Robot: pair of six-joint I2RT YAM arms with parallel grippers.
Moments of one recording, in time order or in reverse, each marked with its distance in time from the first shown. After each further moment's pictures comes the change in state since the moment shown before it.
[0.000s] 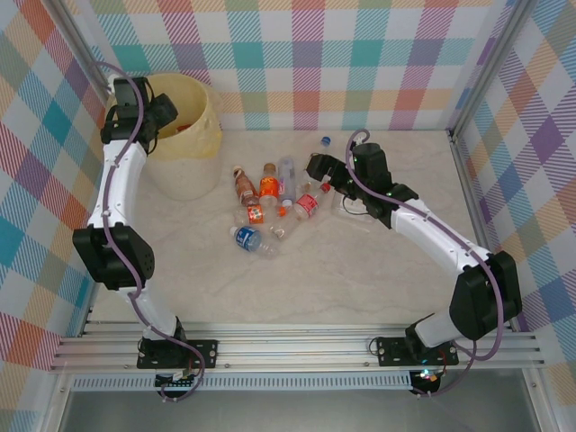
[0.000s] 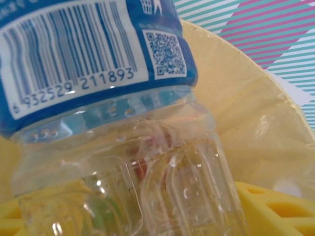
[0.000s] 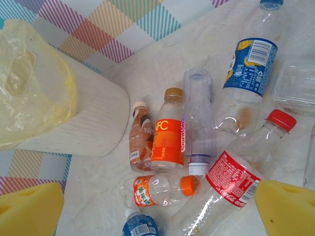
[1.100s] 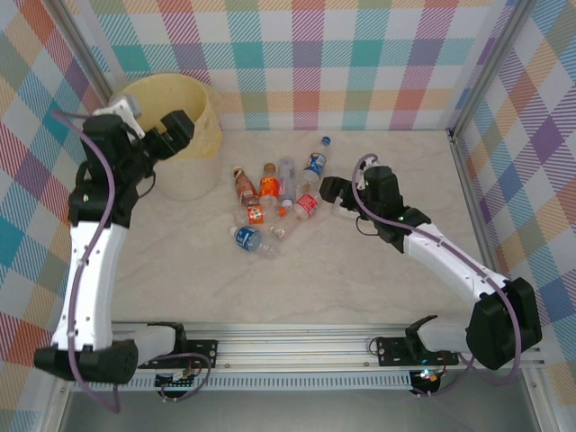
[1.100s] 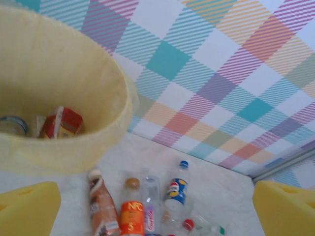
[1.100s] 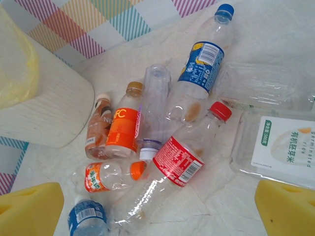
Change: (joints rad) left arm -0.154 -0.668 -0.427 0.016 0.237 -0.116; right arm 0.000 -0.192 -0.249 0.048 0.101 -0.154
